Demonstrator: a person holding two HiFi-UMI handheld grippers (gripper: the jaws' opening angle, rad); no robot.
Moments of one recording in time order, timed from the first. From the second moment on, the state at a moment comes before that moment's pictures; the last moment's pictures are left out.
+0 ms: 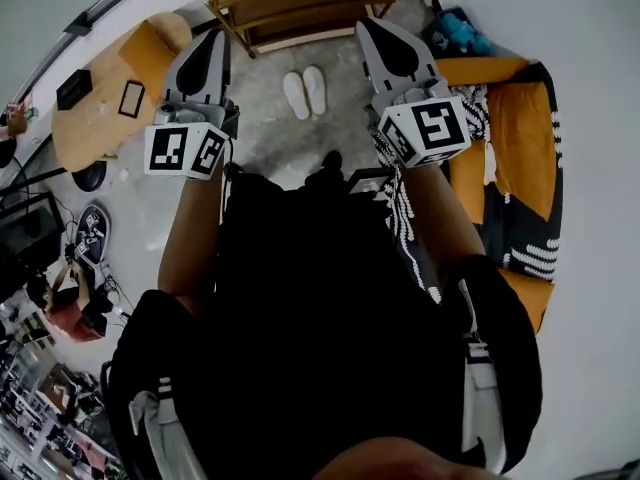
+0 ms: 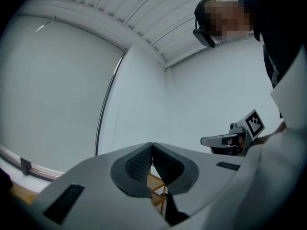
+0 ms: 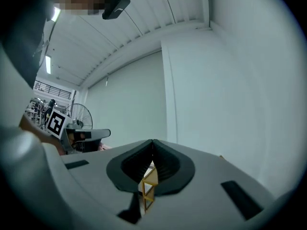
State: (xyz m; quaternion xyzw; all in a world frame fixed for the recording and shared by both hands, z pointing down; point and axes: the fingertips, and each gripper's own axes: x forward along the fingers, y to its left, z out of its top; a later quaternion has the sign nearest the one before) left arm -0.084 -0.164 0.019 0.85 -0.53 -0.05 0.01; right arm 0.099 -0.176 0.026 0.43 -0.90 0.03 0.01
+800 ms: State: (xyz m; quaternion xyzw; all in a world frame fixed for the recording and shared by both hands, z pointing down) left arm -0.095 -0.053 0.036 0.82 -0.56 -0.03 0.03; right arm 0.110 -0.077 0.052 0.44 -0.90 0.07 0.02
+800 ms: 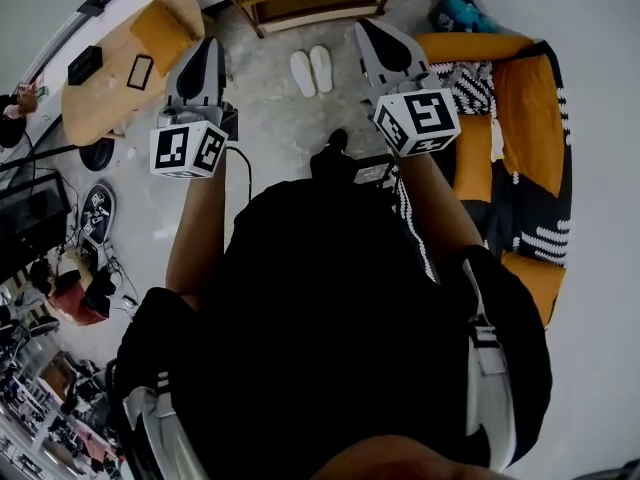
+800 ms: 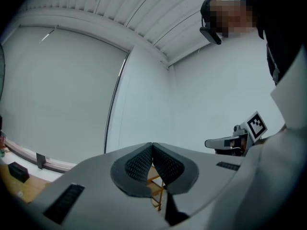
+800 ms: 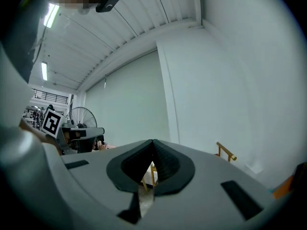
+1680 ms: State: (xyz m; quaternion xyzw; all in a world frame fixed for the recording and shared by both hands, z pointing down) left arm -0.082 0.212 0.068 0.79 -0.60 -0.06 0.09; right arm 0.128 0.176 0.067 0.37 -0.92 0.08 0.05
